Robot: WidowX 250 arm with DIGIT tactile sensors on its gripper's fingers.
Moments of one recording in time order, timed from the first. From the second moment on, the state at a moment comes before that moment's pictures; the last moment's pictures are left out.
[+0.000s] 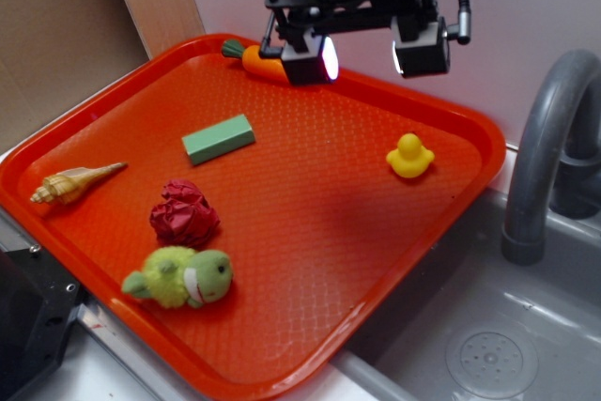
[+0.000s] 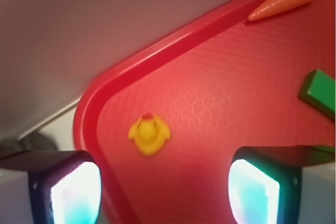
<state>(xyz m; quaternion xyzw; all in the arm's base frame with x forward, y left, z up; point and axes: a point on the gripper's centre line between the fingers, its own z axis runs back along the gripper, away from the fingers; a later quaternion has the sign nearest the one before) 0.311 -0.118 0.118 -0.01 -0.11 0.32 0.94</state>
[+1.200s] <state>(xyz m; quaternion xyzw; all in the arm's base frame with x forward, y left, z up) 0.337 -0.138 0.031 0.04 -0.09 0.32 0.94</state>
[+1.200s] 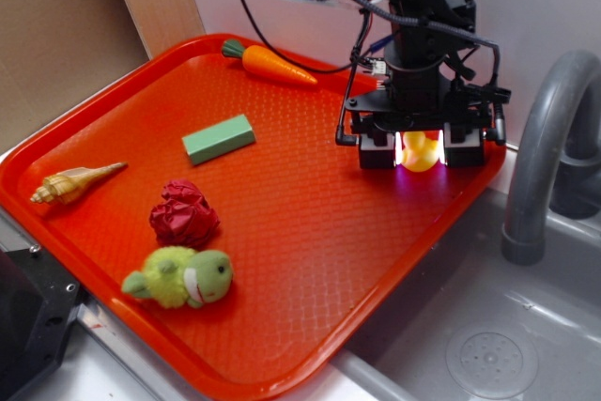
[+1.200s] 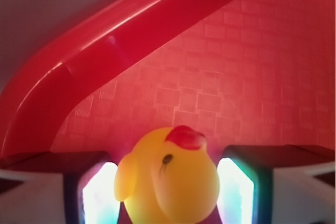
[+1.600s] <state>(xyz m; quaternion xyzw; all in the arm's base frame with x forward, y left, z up) 0.317 -0.133 0.118 0.05 -0.08 0.18 0.98</state>
